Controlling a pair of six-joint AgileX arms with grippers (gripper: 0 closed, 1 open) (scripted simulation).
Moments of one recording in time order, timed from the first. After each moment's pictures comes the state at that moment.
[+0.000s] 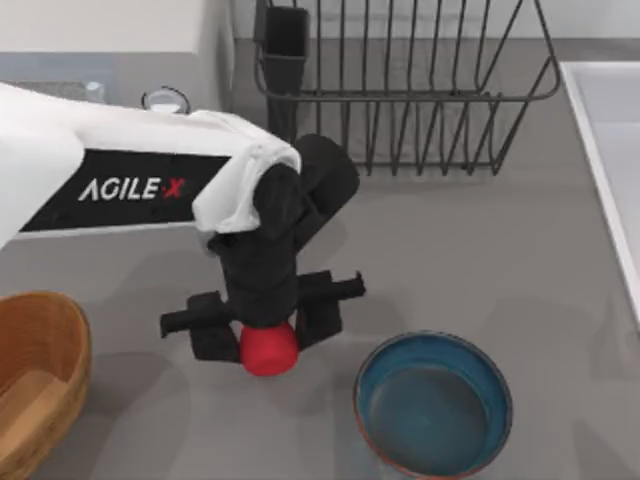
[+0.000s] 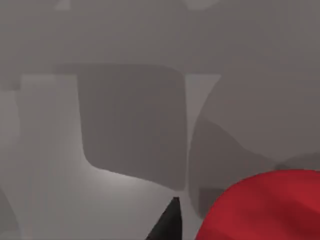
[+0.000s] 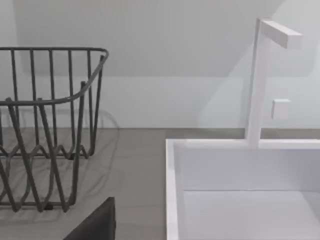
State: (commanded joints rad) left arm -0.69 1.99 1.27 -0.83 -0.01 -0.88; right arm 0.00 0.00 0.00 0.00 0.00 0.00
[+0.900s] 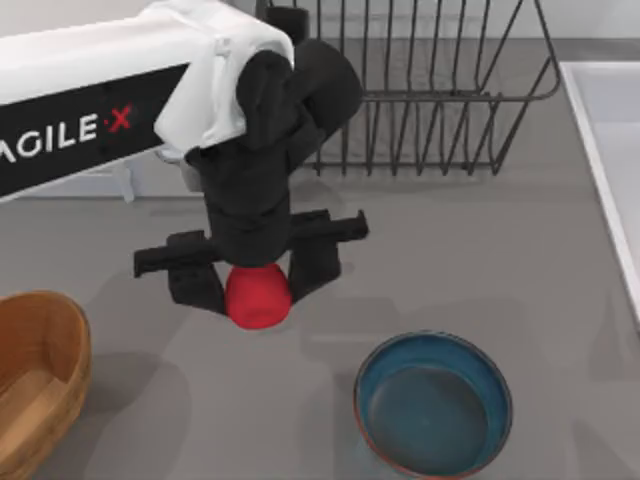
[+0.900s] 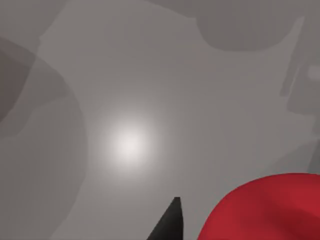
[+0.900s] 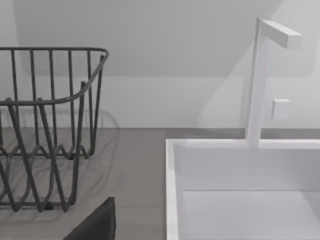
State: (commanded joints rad) left arm -0.69 1.88 1.48 -1.17 -0.01 -0.86; right arm 0.00 0.00 0.00 0.00 0.00 0.00
